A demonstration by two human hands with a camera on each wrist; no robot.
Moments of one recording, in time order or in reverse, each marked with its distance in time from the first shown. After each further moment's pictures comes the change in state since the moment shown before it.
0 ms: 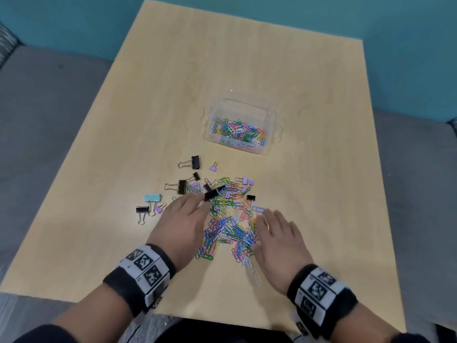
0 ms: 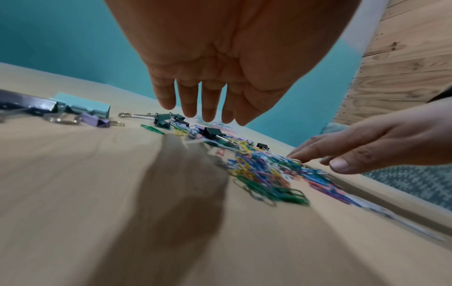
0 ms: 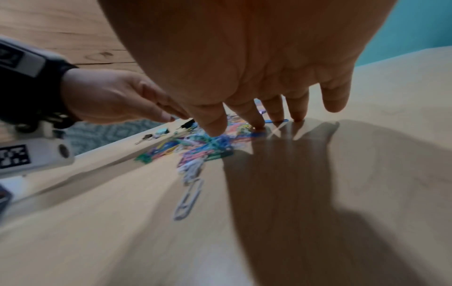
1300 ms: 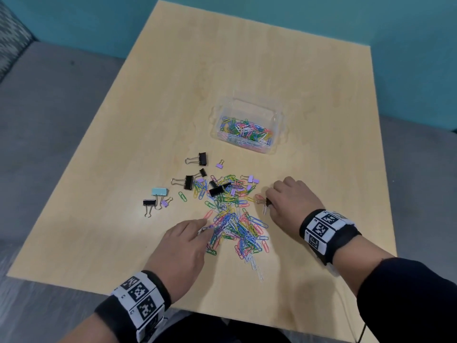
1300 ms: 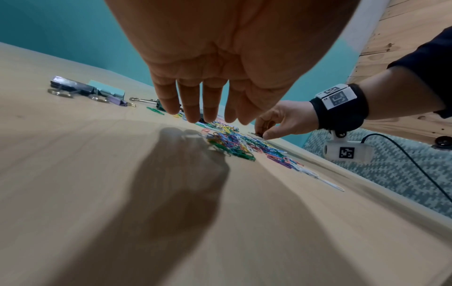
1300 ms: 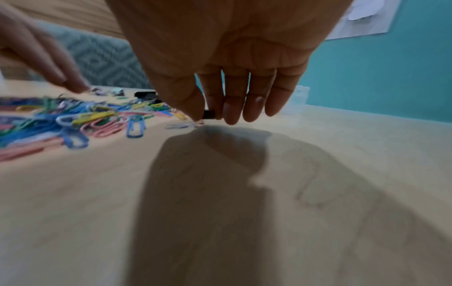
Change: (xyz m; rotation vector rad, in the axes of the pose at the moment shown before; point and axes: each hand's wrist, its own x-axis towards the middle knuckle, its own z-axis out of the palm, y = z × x) left_hand -0.056 0.016 0.006 -0.041 -0.050 -0.010; right_hand 0.071 0.041 -0.041 -0.234 0.204 -0.265
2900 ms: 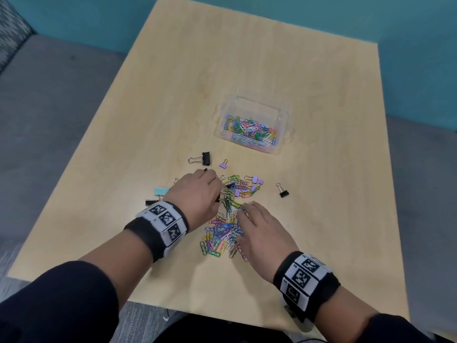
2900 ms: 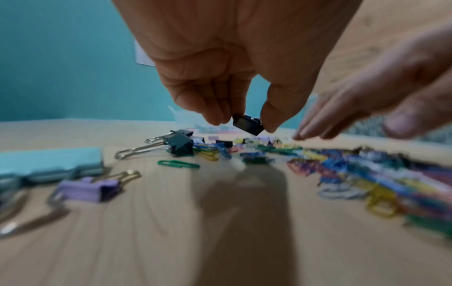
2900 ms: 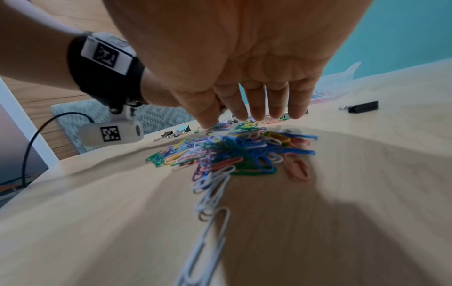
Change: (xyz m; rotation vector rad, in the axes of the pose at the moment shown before) left_hand 0.105 -0.021 -0.043 0.279 -0.002 0.119; right_hand -0.023 -0.086 0.022 0.268 0.046 -0.031
